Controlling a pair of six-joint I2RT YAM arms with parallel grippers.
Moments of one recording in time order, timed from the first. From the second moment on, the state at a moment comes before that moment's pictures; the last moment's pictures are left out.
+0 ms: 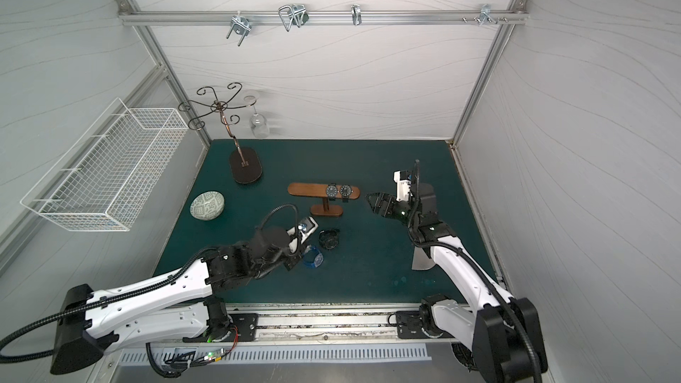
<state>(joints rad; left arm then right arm) -1.11 1.01 0.70 -0.44 -0.33 0.03 0.29 1.03 0.62 -0.03 -0.46 0.52</state>
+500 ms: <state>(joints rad) -1.20 1.14 0.65 -0.48 -0.24 -0.03 0.29 0.85 0.50 -0.15 -0.41 0.46</state>
